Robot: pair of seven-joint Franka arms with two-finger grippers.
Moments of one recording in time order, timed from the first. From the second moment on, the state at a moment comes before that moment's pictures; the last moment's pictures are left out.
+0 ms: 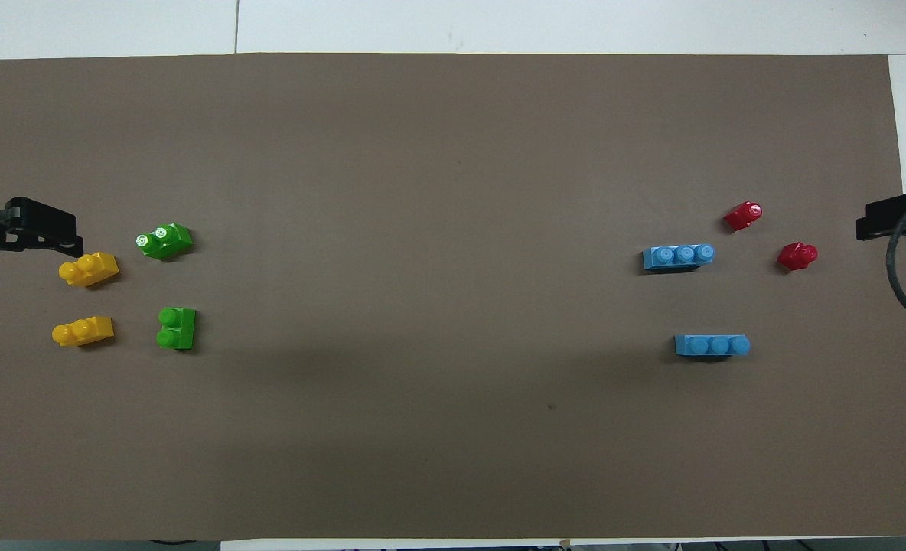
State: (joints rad) left arm -0.01 0.00 -0.03 -1.58 0.00 1.50 -0.12; right arm -0.04 -0.06 -0.03 -1.63 -0.02 1.60 0.02
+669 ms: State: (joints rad) left arm -0.01 -0.02 -0.02 -1.64 0.00 1.55 -0.12; right arm -0.04 -0.06 -0.03 -1.63 -0.02 1.60 0.02
